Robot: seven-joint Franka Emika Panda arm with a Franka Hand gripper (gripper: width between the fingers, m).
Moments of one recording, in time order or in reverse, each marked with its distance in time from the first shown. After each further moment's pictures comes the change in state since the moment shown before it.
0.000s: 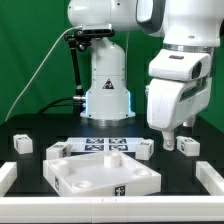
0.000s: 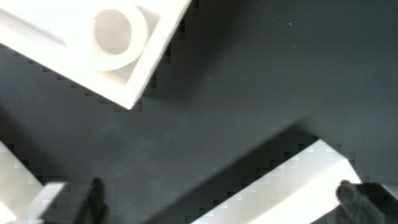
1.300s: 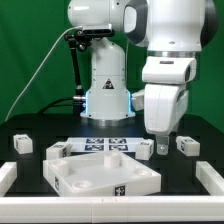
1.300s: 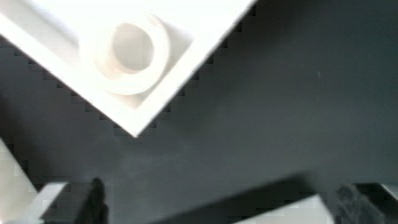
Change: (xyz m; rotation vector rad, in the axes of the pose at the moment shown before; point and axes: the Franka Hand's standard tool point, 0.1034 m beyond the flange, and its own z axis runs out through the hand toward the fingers) arm -0.025 0.006 0.013 -0.068 0.065 -0.323
